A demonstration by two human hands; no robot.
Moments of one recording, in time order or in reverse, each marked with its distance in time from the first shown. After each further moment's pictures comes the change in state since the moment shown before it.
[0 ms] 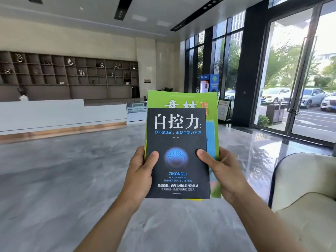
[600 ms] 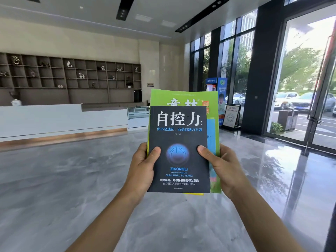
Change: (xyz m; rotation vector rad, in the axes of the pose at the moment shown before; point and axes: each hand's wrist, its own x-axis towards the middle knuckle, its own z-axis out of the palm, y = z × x) left_hand 0.447 -0.142 -0.015 -0.030 -0.008 -0.006; right_hand 0.443 0.130 0.078 0.011 -0.002 0.001
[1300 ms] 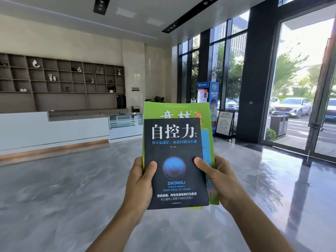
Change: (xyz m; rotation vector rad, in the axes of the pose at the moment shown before) left_hand 0.607 -0.260 -0.018 -0.013 -0.001 0.030; right_hand 0.606 0.238 0.073 -0.028 0.050 0.017
